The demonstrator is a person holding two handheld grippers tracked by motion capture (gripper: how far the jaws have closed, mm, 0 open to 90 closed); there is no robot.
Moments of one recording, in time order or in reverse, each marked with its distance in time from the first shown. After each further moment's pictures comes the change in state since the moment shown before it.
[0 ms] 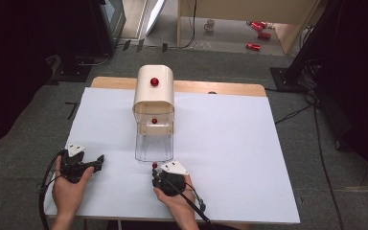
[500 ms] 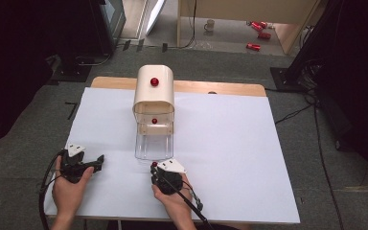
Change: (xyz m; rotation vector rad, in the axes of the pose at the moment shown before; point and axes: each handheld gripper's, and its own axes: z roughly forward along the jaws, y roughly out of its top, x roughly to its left) left arm 0.000 0.000 0.000 0.001 0.000 0.000; right arm 0.006 0.009 0.000 -0.024 0.035 0.017
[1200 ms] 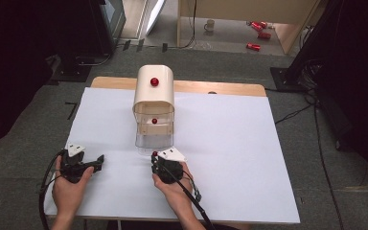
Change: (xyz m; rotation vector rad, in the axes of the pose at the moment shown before) left arm 0.000 0.000 0.000 0.000 0.000 0.000; right arm -0.007 0.030 0.006 -0.024 -0.015 -0.017
